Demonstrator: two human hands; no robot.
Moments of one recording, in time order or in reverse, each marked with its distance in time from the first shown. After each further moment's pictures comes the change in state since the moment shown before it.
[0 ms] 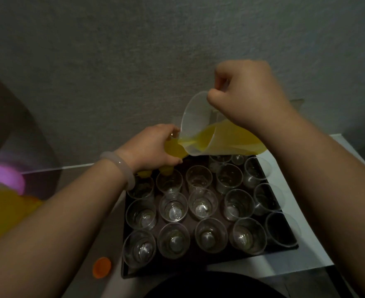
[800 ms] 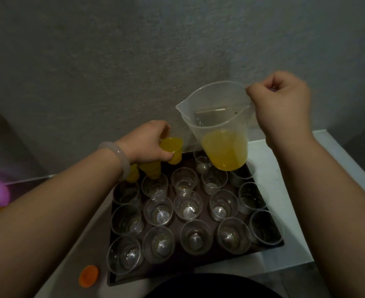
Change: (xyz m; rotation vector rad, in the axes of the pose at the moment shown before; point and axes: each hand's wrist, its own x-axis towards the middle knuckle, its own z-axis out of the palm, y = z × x) left_hand 0.035 0.013 0.010 0.026 -0.051 0.001; right_hand -0.036 0.067 -0.009 0.541 0.390 0.545
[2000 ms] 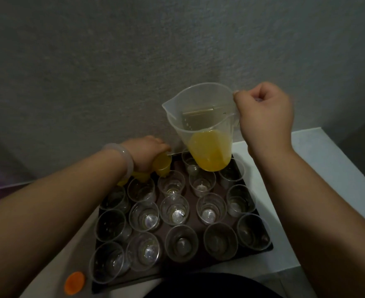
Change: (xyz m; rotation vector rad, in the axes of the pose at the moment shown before) left_hand 0.034 0.003 0.028 0.532 -0.331 0.182; right_hand 0.002 0.023 -0.002 0.102 0.039 -0.021
